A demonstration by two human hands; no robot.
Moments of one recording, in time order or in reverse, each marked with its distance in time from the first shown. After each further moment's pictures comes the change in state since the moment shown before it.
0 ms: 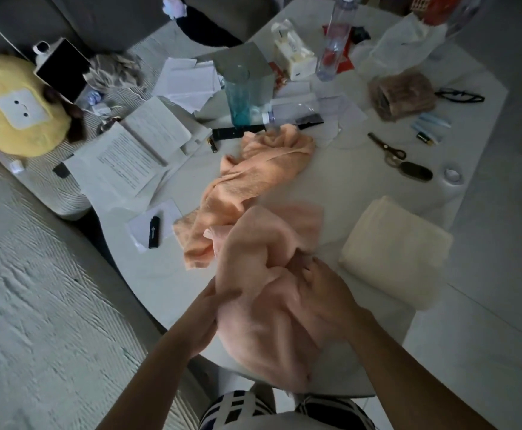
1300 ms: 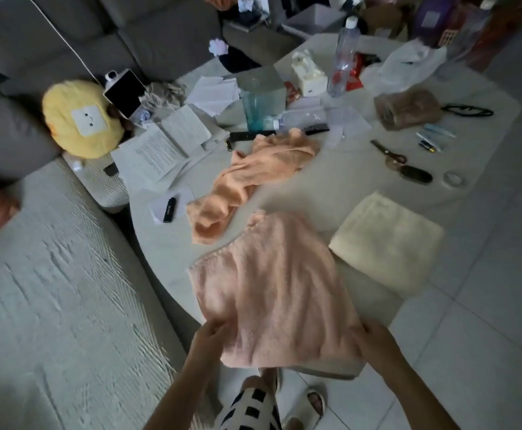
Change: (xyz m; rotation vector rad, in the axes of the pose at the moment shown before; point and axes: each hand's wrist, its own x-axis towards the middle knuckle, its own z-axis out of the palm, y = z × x) left_hand -0.050 -0.140 0.056 0.320 0.645 -0.031; right_hand -0.117 0.142 -0.012 0.336 -0.128 0.484
